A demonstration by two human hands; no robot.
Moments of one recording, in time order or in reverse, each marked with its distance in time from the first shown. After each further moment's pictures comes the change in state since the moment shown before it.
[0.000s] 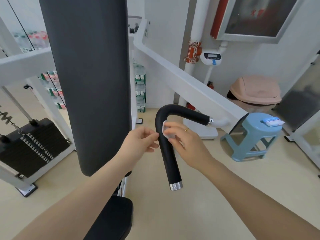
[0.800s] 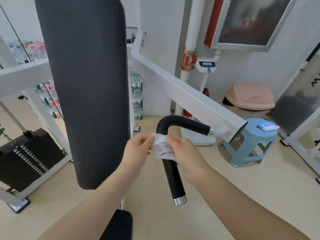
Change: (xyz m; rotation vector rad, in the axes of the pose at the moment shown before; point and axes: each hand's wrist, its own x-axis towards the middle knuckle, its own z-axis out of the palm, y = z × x) left_hand 0.020 -0.005 0.003 -0.084 0.146 0.010; right_hand 0.026 -0.055 0.004 0.603 0.059 0.876
